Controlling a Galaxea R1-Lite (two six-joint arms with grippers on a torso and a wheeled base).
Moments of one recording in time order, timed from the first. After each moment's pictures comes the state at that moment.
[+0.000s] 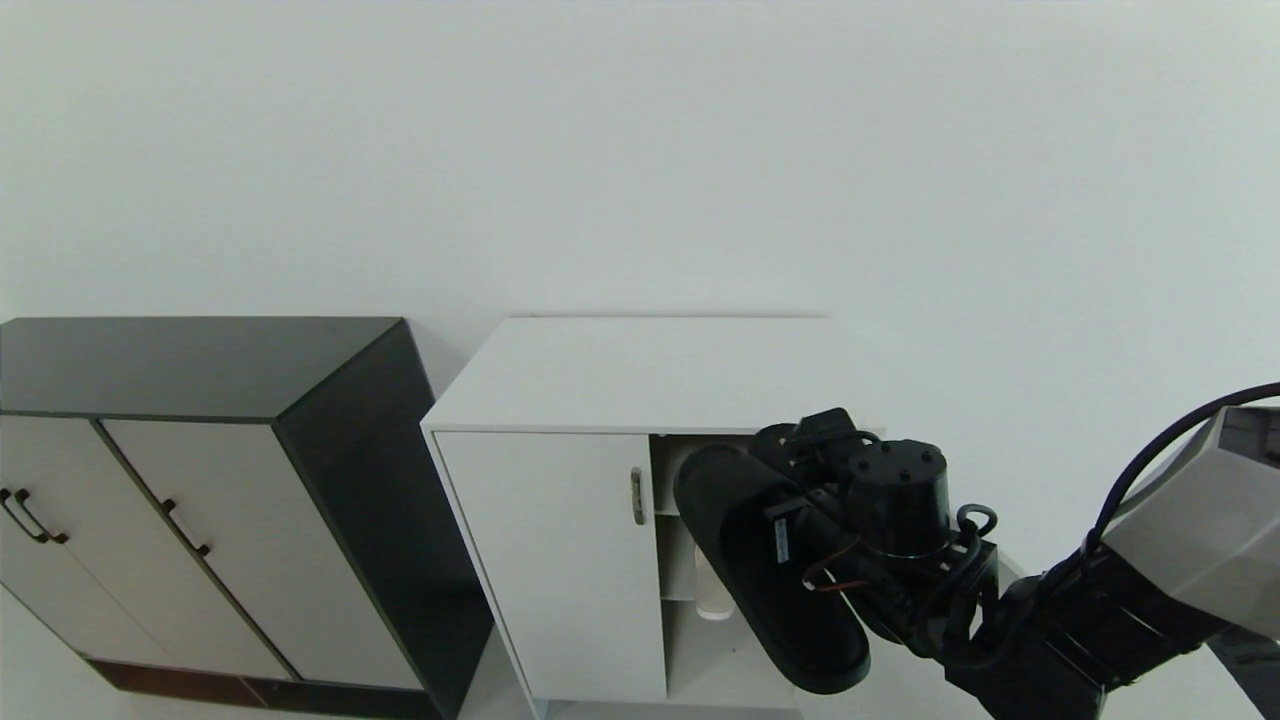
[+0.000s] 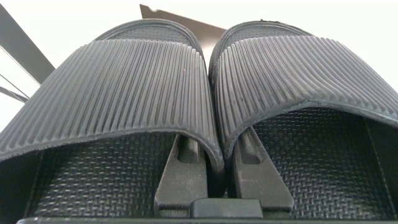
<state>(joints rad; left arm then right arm) 0.00 0.00 0.00 0.00 -0.03 0.02 0.73 2.05 -0.76 -1.05 -0.36 0.07</state>
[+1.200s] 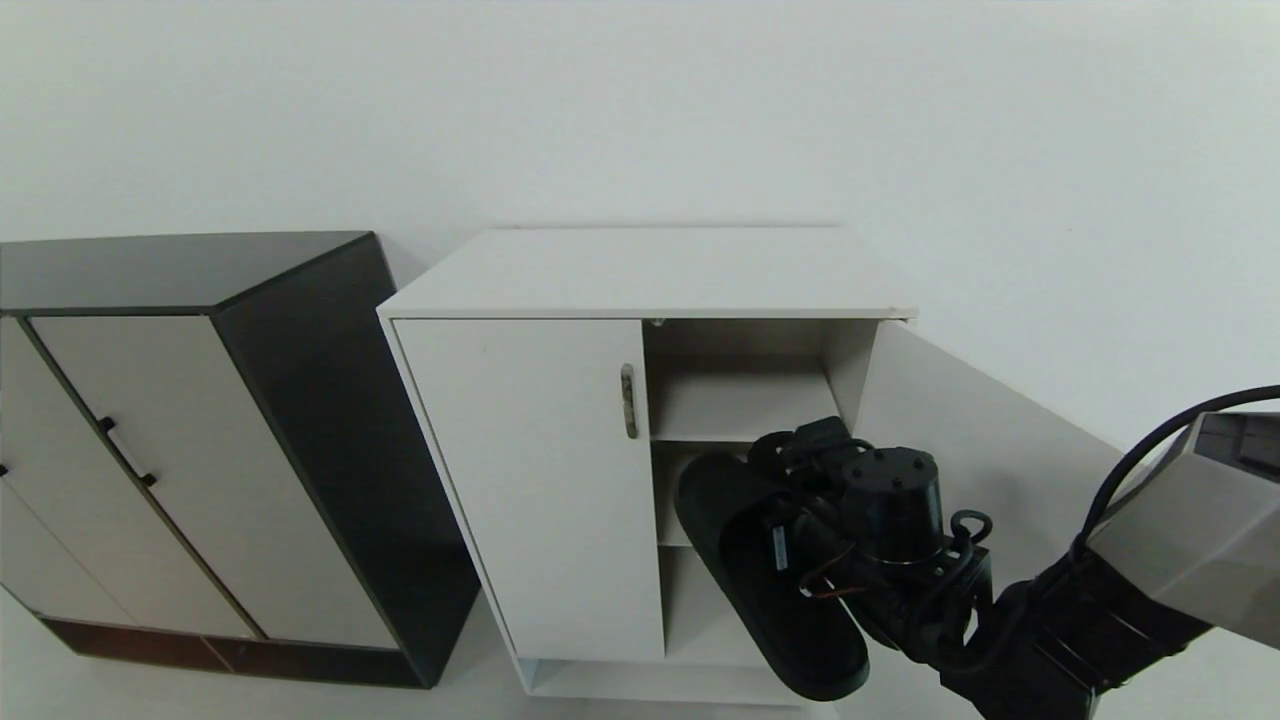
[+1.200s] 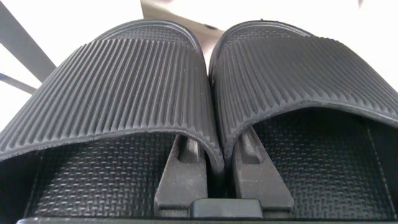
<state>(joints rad) 0.00 0.00 0.00 0.00 -0.04 0.02 0.73 2.07 -0.75 -1.05 -0.36 0.06</state>
